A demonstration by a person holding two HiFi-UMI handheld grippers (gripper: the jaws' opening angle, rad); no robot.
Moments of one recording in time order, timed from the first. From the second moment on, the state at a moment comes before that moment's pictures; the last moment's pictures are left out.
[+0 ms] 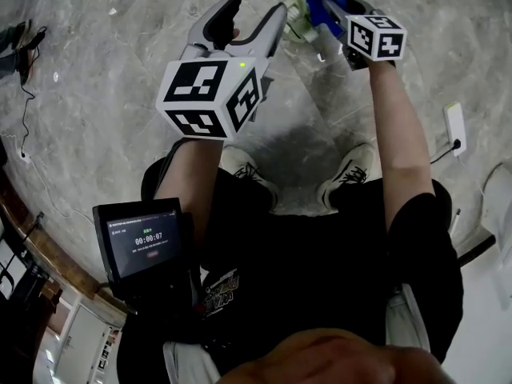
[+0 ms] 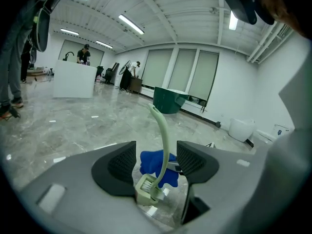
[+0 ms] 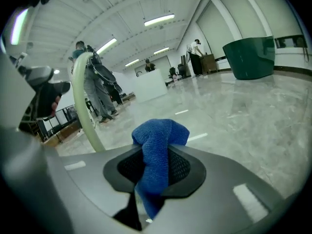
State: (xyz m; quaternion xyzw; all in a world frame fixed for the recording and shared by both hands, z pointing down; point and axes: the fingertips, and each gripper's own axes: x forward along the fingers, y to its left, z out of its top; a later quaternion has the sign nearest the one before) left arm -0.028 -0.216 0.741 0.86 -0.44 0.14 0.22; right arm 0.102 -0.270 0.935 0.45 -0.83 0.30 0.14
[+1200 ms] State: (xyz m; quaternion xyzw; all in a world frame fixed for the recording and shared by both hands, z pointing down) left arm -0.053 -0.231 0.727 0.84 -0.48 0.11 0.23; right arm 0.073 -0.053 0.989 0.16 -0.82 0.33 0.44
